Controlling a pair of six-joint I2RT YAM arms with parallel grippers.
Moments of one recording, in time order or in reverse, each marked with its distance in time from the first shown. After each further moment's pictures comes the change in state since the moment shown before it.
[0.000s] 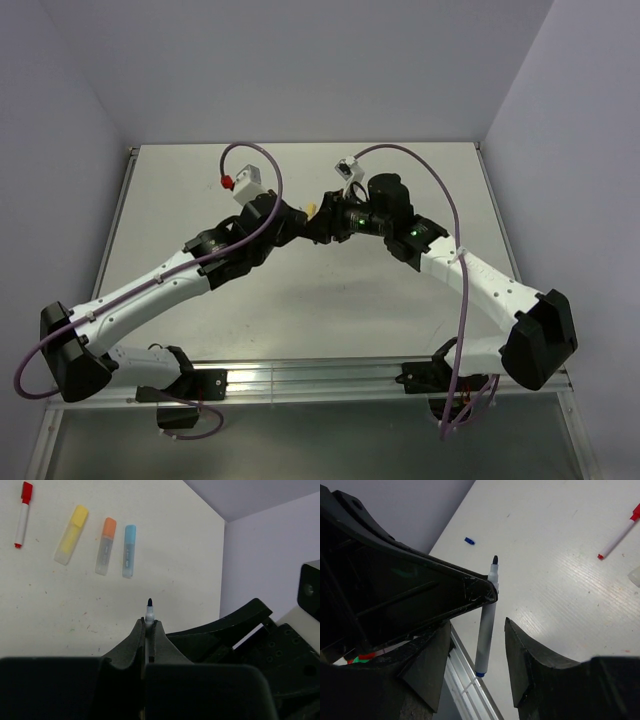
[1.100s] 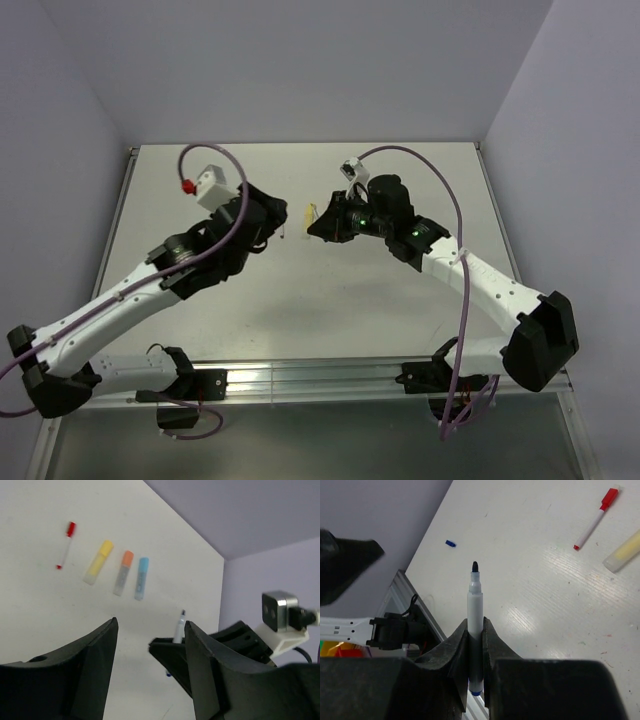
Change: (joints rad) left arm -0.040 -0.087 0.065 -0.131 -0.154 -0.014; right arm 0.000 0.002 0.005 -0.063 0.091 -0.001
